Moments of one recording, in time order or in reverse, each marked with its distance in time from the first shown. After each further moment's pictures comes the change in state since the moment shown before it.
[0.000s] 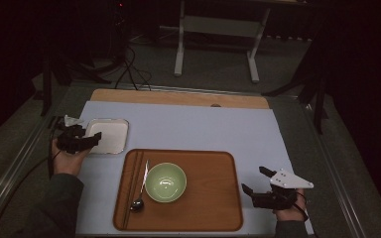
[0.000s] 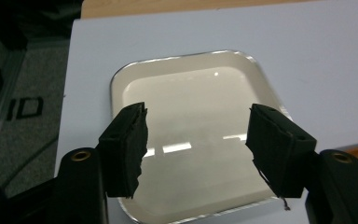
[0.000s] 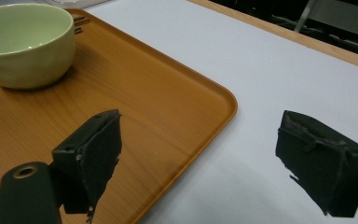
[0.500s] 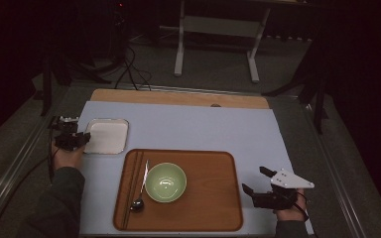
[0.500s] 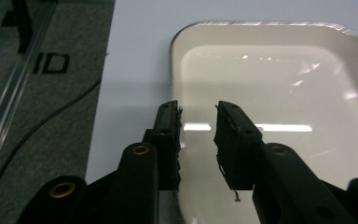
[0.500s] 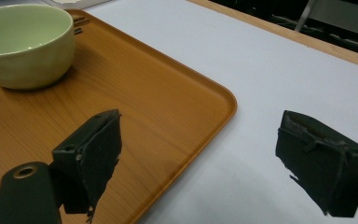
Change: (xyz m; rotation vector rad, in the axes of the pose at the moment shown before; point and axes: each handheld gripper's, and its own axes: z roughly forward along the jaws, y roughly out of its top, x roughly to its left) left arm 0.032 -0.009 0.040 0.131 0.134 -0.134; right arm -0.001 -0.001 0.000 -0.002 0.002 0.004
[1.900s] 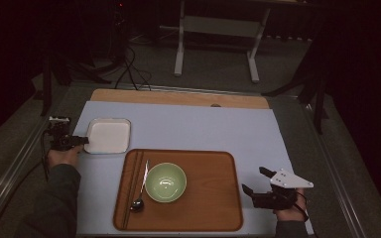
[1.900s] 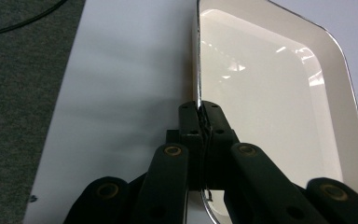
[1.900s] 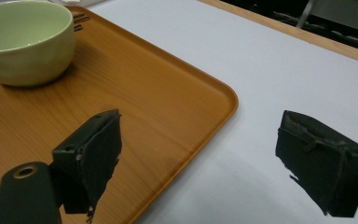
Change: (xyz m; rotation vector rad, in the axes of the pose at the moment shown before) left arm 0.025 -0.003 0.004 0.115 -0.223 -0.283; right arm 0.000 -0.001 0.001 0.012 0.002 0.001
